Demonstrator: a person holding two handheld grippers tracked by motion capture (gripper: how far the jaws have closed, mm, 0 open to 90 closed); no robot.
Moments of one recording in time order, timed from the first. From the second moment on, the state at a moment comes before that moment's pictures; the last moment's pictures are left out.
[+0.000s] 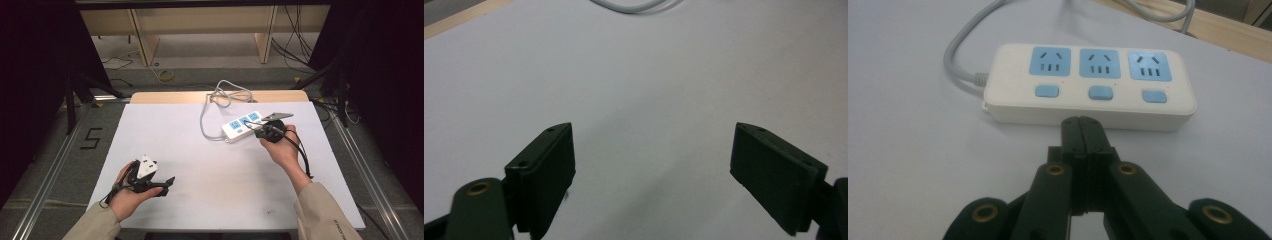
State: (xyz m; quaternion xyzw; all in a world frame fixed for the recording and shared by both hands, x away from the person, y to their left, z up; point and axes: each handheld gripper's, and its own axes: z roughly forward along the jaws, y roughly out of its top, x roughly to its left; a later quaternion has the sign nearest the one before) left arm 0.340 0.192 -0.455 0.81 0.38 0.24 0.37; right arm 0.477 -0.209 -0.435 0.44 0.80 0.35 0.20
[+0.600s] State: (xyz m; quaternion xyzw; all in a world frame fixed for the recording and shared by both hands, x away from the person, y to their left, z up) left arm 0.340 0.192 -0.456 0.81 0.38 0.24 0.37; right arm 0.491 -0.204 -0.436 0.45 0.80 0.34 0.20
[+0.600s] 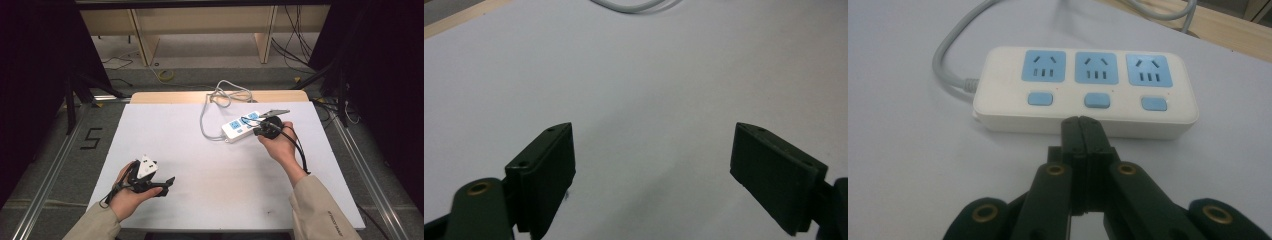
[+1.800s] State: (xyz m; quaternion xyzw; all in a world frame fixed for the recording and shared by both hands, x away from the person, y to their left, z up) left arm 0.340 0.191 -0.456 0.82 0.38 0.24 0.37; right arm 0.518 -0.199 -0.437 0.47 0.80 0.32 0.20
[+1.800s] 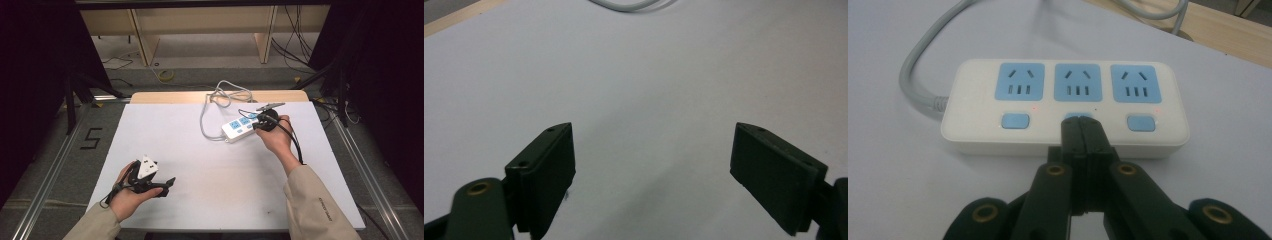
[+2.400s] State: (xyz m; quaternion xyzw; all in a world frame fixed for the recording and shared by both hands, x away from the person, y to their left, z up) left arm 0.340 0.191 -0.457 0.82 0.38 0.23 0.37; right arm 0.527 -0.202 -0.440 0.48 0.80 0.32 0.20
